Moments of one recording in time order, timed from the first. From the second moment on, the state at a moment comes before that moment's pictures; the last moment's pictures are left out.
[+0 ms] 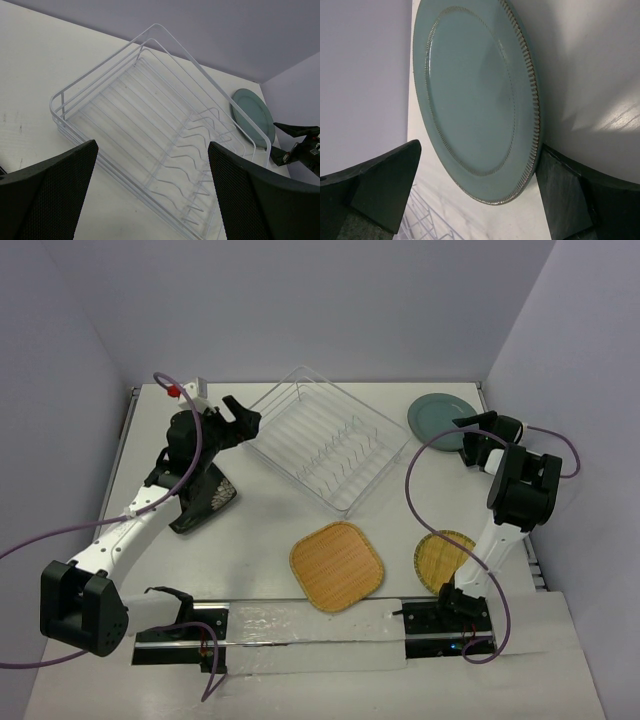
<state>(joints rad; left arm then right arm) -0.36 1.23 0.92 0.12 -0.07 -0.56 -0.40 2.00 1.08 0.36 -0.28 1.06</state>
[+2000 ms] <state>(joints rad) -0.36 1.13 0.89 0.10 -0.09 -0.57 -0.41 1.38 0.69 0.62 -0.21 0.86</state>
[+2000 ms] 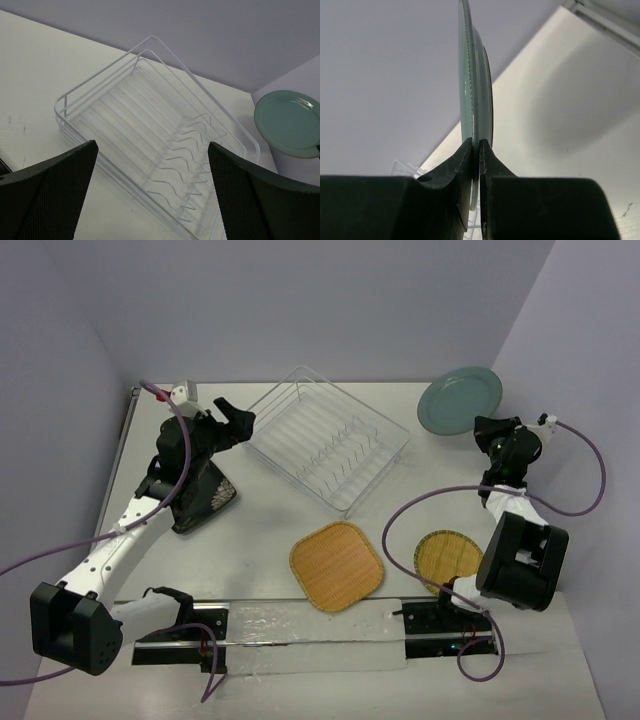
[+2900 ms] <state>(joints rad) -0.54 1.44 1.07 0.26 0.35 -0.53 -0.22 1.10 0.70 0.52 -0.69 1.00</state>
